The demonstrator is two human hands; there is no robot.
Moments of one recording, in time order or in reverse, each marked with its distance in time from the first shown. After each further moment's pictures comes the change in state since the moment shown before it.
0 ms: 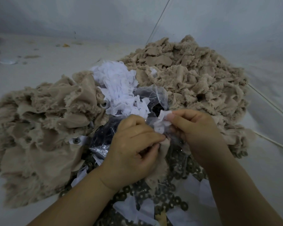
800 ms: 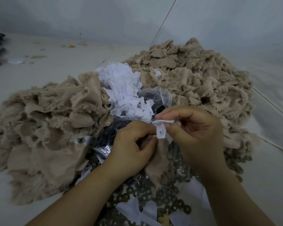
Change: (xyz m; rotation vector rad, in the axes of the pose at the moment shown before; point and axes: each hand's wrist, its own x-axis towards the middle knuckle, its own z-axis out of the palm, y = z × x) left_hand 0.000 -0.005 -0.001 -0.208 0.007 -0.364; right_hand -0.018 -0.004 0.017 -0.220 -0.106 -0.760
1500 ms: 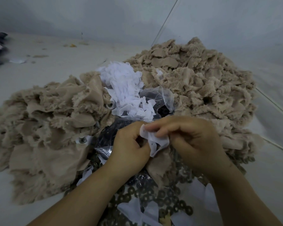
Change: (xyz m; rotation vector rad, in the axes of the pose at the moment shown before) left_hand -0.005 0.001 0.001 -0.200 0.036 -0.164; right_hand 0.001 0.009 -0.009 -0.127 -0.335 -0.096
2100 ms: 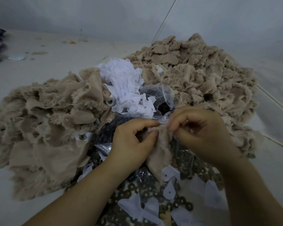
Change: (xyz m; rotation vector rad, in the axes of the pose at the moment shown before) left_hand 0.002 -0.001 0.002 0.084 0.052 -0.061; right_hand 0.001 -0.002 -0.017 -0.162 0.017 0.206
